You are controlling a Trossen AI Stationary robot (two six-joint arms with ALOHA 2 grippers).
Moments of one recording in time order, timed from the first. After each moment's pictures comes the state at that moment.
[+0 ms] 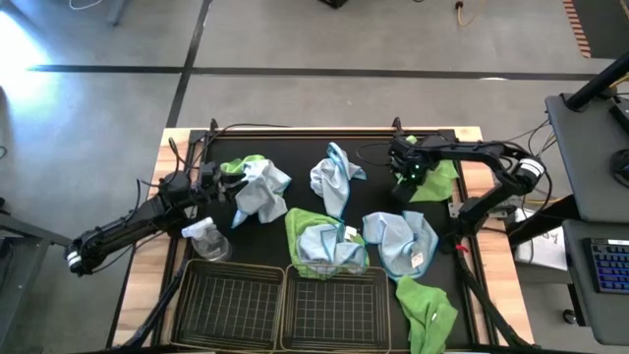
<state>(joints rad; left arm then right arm) 0.54 0.11 0.02 0.04 0.14 -0.34 -0.74 1.56 0.77 -0.82 -0.04 -0.05</state>
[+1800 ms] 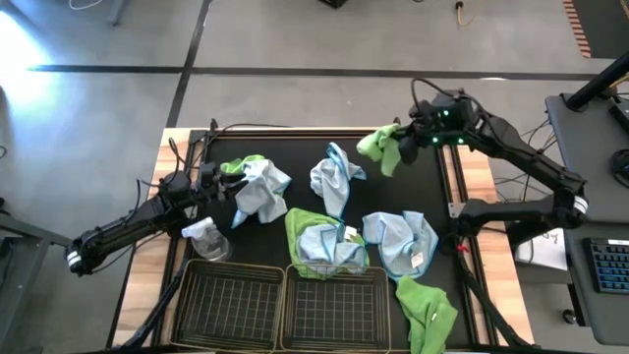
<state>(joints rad) 0.54 0.11 0.02 0.04 0.14 -0.39 -0.60 1.06 1.23 -0.73 -0.19 0.13</state>
